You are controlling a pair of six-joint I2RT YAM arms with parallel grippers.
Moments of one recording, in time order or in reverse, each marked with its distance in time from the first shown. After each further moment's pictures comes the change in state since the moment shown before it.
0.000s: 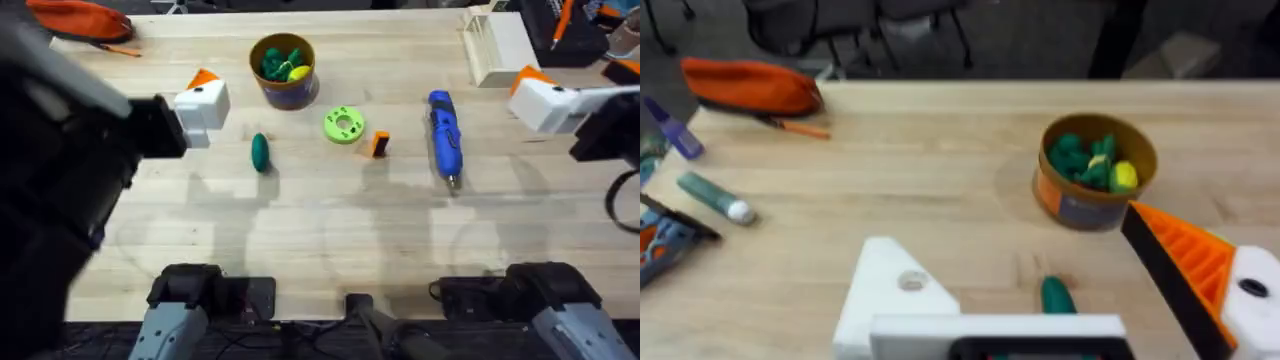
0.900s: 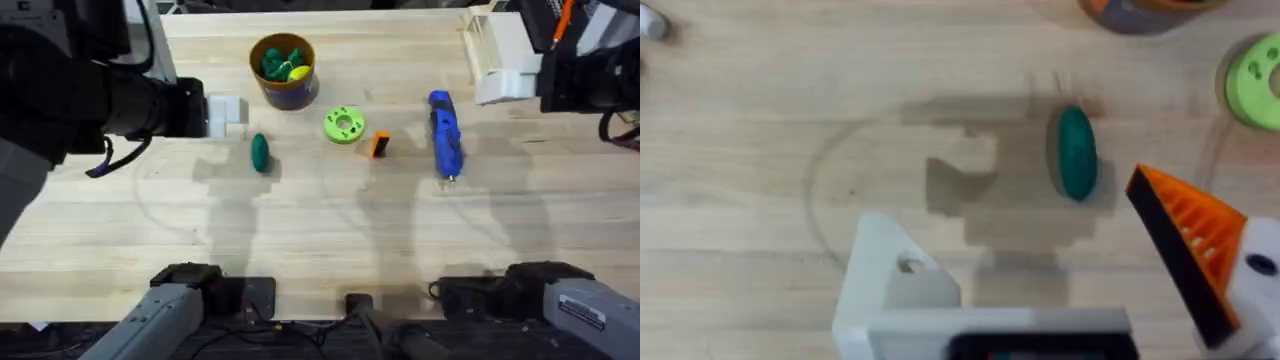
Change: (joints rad) left arm -0.017 0.482 0.245 -0.338 0.000 -0.011; right arm 0.000 0.645 0.404 -0.436 0.000 0.027
